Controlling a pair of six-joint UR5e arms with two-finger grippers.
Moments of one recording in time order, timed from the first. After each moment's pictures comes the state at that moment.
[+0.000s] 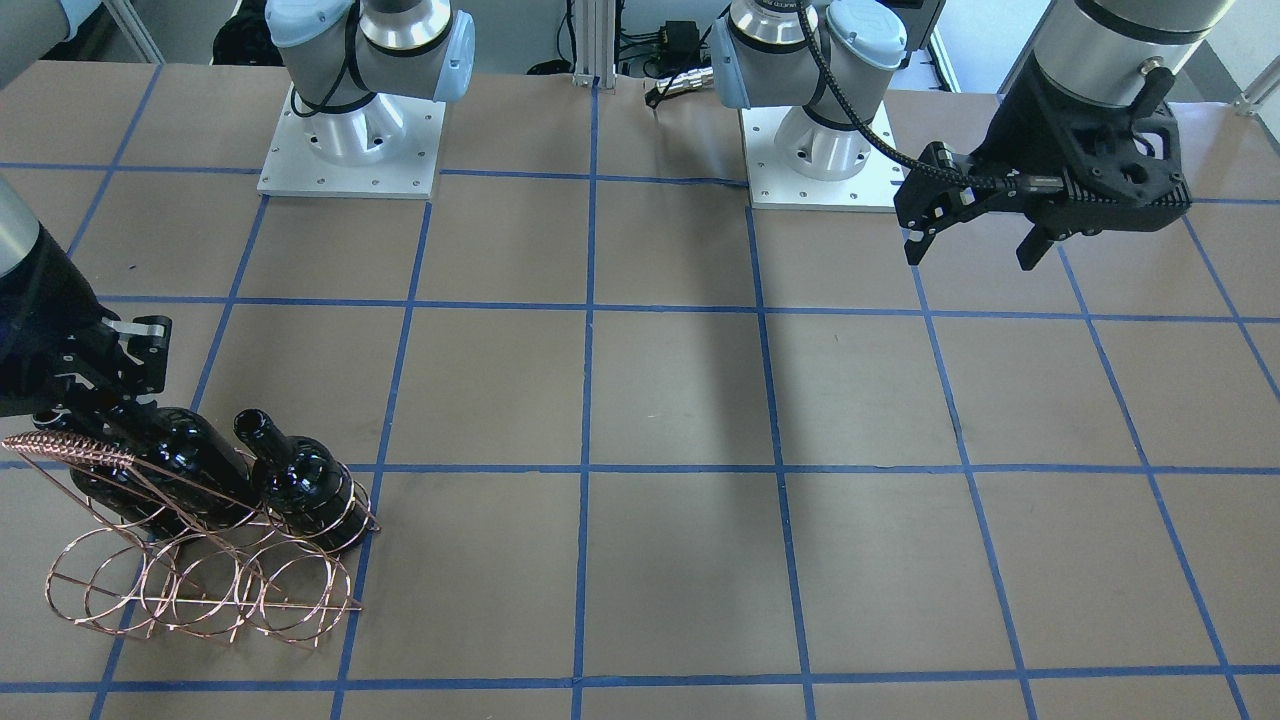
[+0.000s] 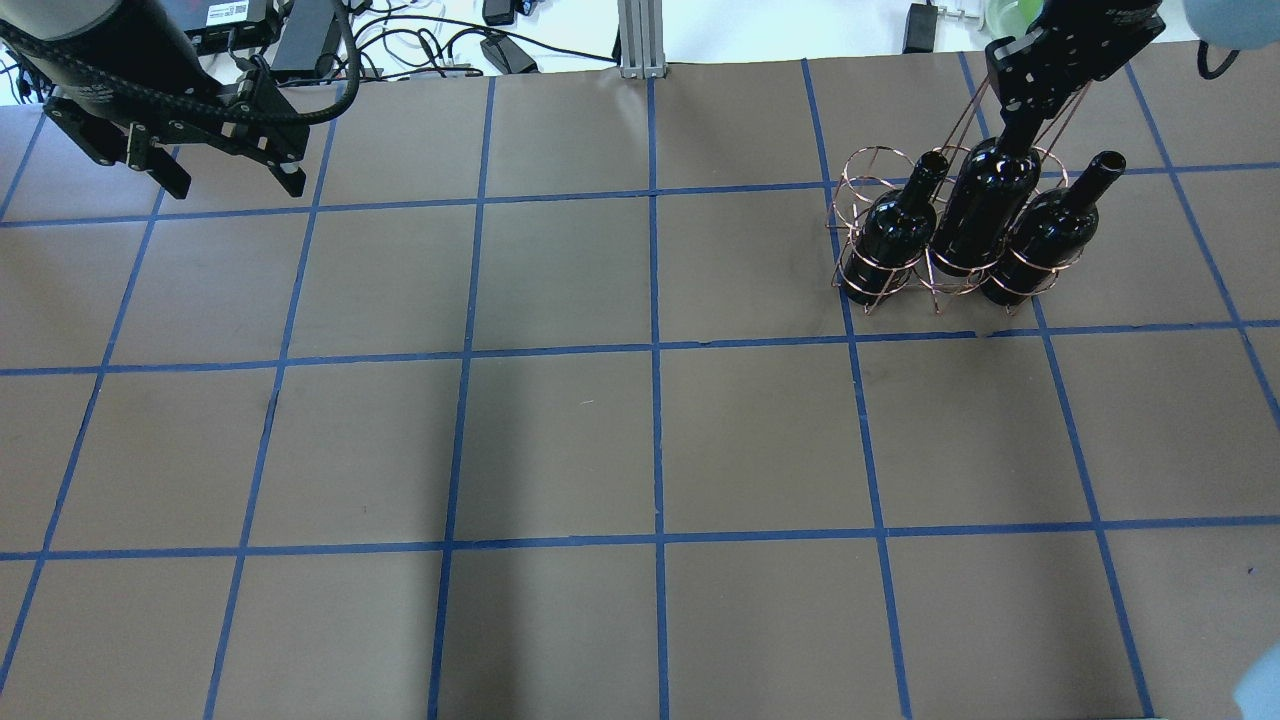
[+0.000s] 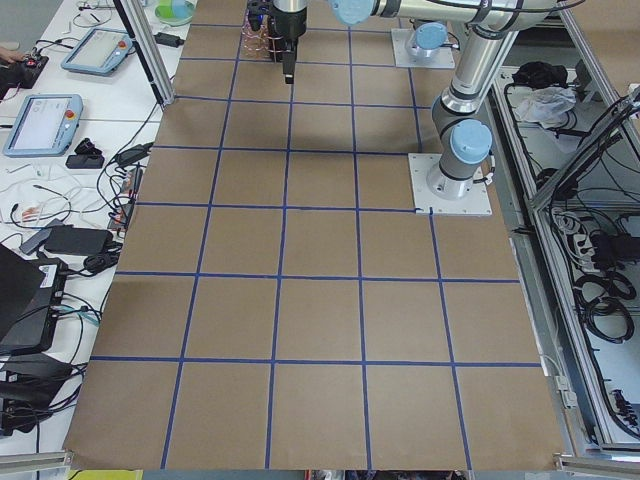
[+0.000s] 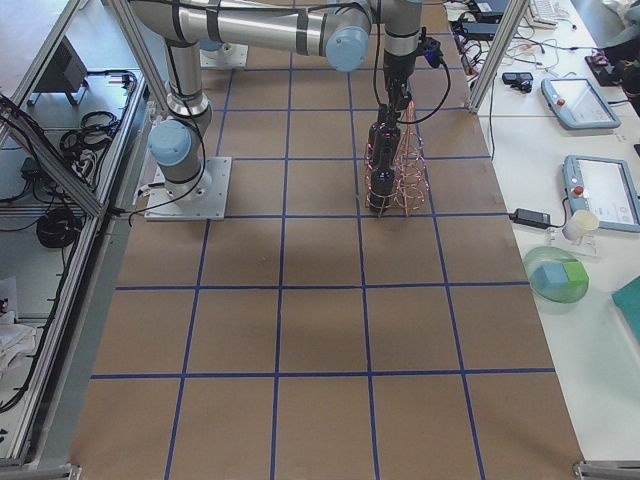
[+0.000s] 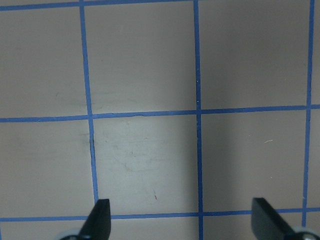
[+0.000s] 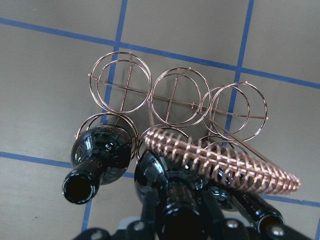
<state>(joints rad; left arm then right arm) -1.45 -1.59 -1.44 -1.64 1.58 0.14 1.40 -1.35 1.40 -1.74 -1.61 -0.36</state>
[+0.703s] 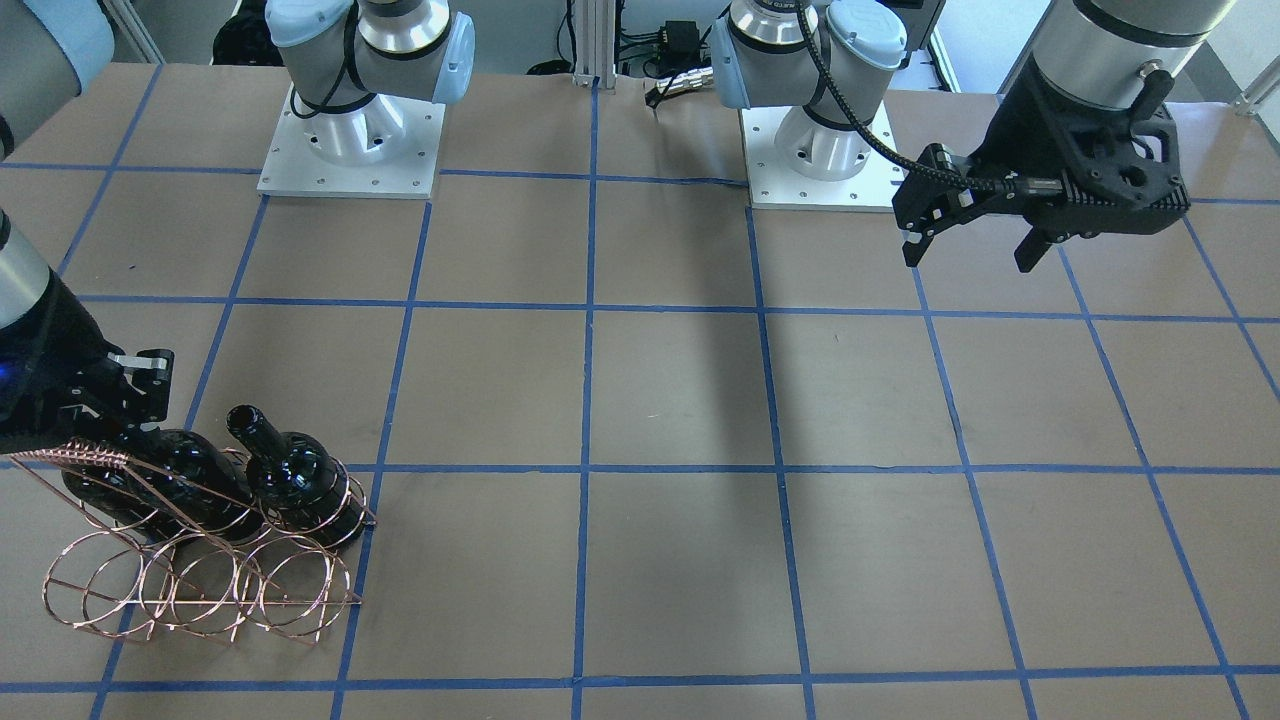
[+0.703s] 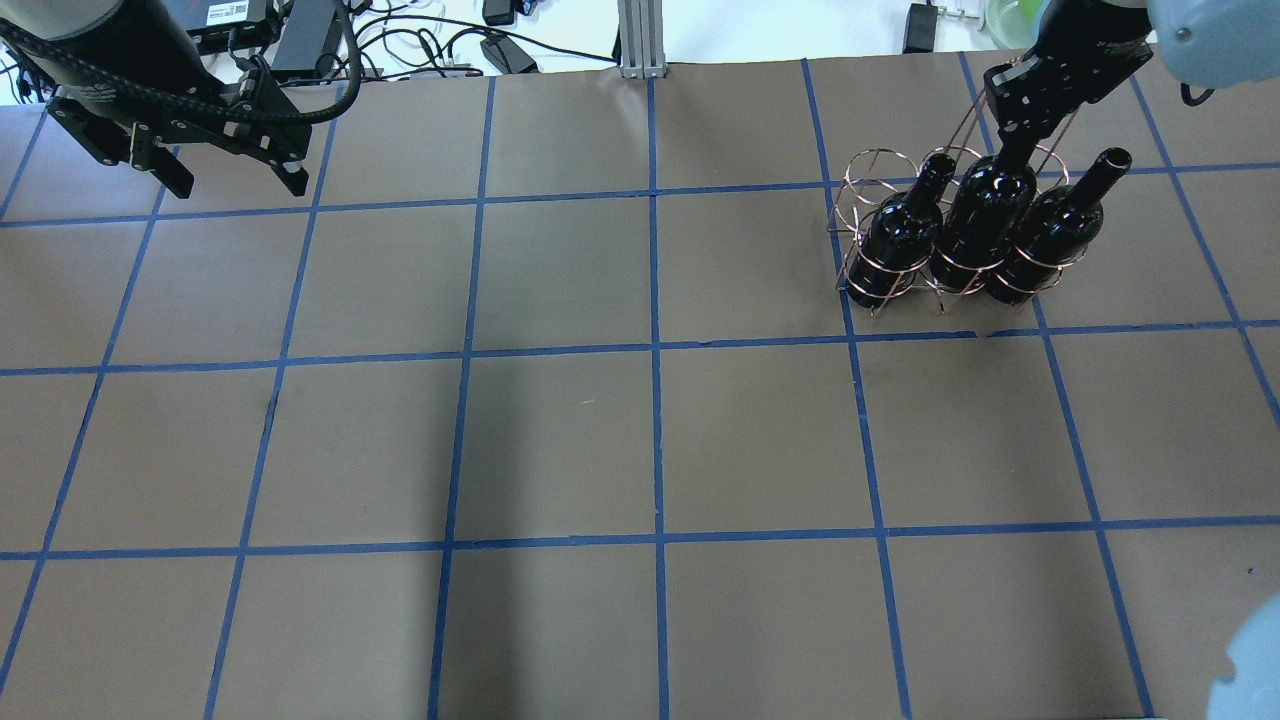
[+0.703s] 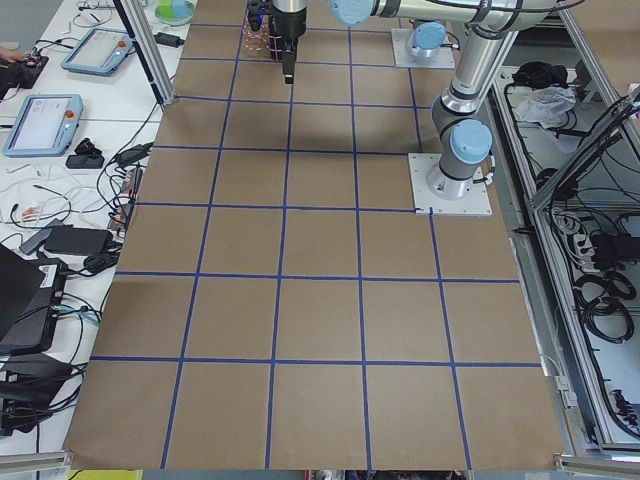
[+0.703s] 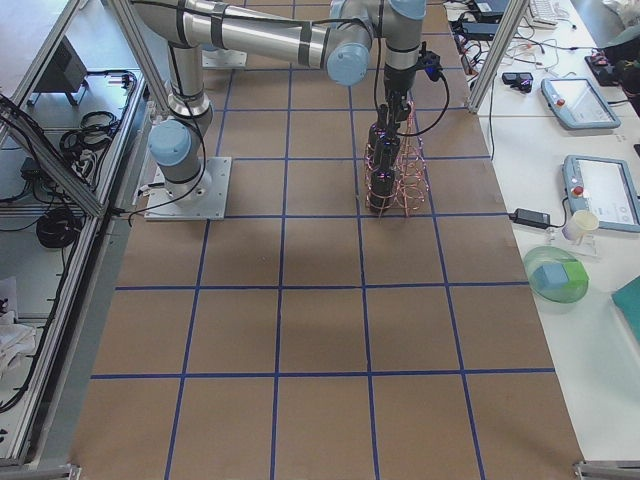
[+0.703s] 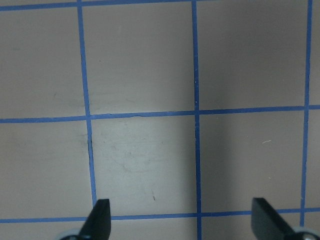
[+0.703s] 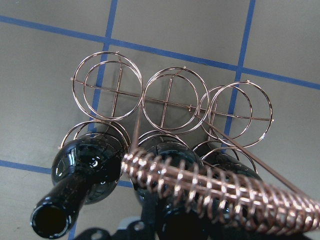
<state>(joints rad) -1.45 -1.59 -1.44 -1.64 1.58 0.14 1.39 -1.33 1.46 -1.82 -1.61 -0.39</state>
